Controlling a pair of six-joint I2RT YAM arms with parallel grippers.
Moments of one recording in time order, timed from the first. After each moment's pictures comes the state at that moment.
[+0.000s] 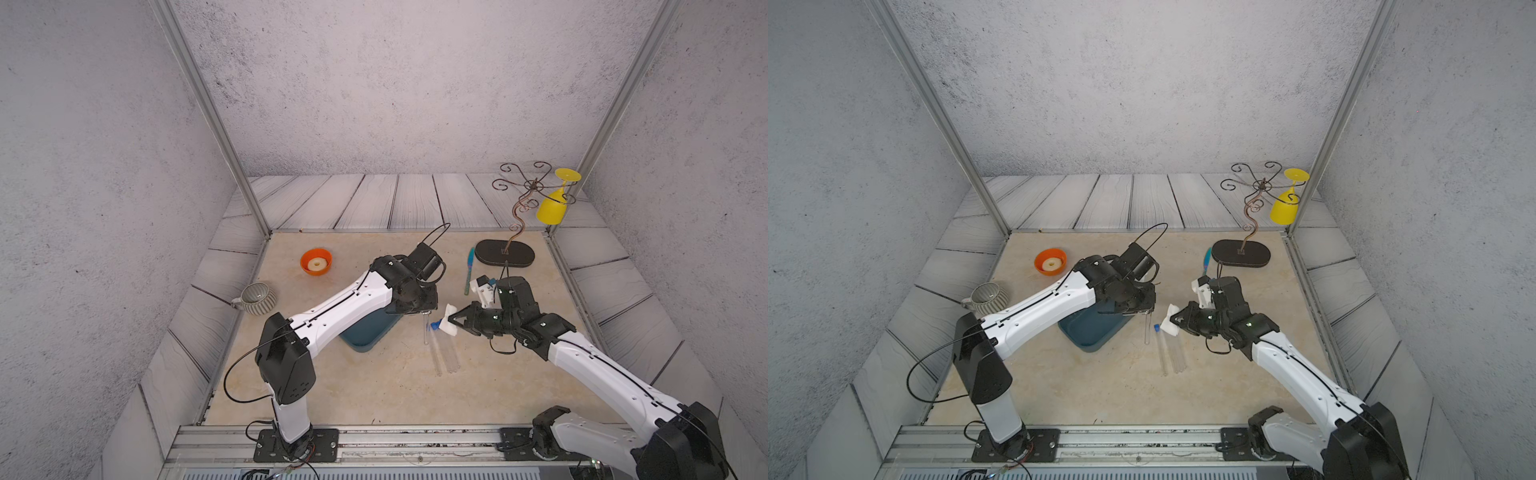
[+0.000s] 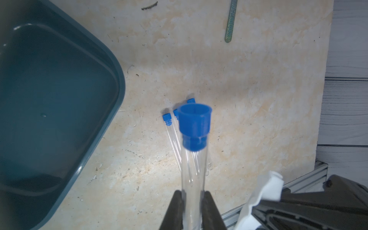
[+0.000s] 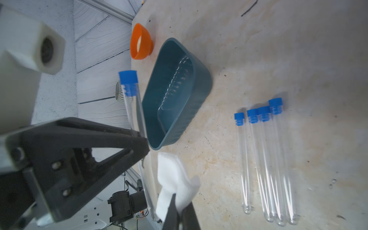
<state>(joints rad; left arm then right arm) -0.86 1.79 1.69 -1.00 0.10 -0.79 0.48 1.10 0.78 -0.36 -0.56 0.81</state>
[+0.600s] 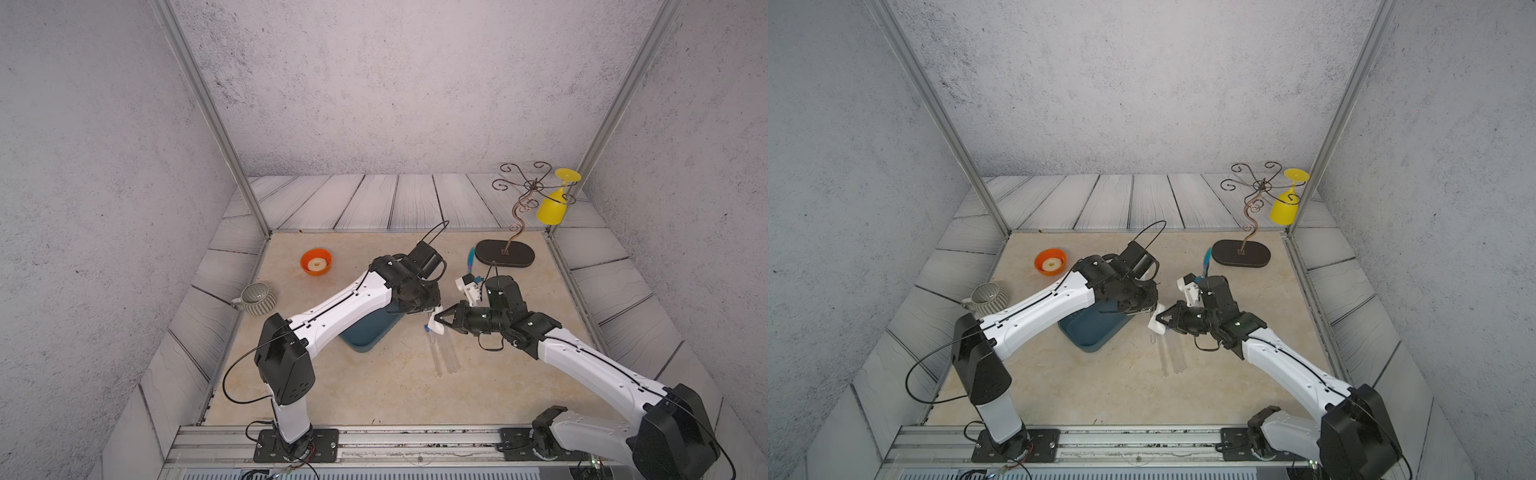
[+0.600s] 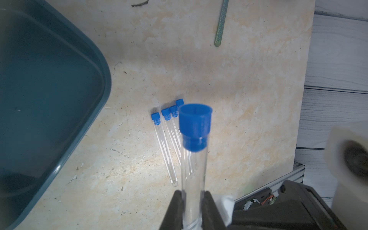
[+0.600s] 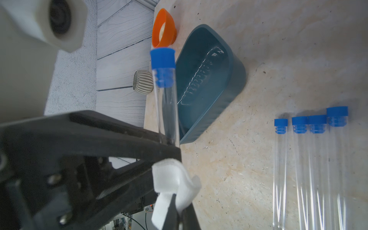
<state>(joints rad) -0.86 1.78 1.69 -0.97 0.13 -0.85 0.54 1.17 0.77 -0.21 -0.60 0.84</state>
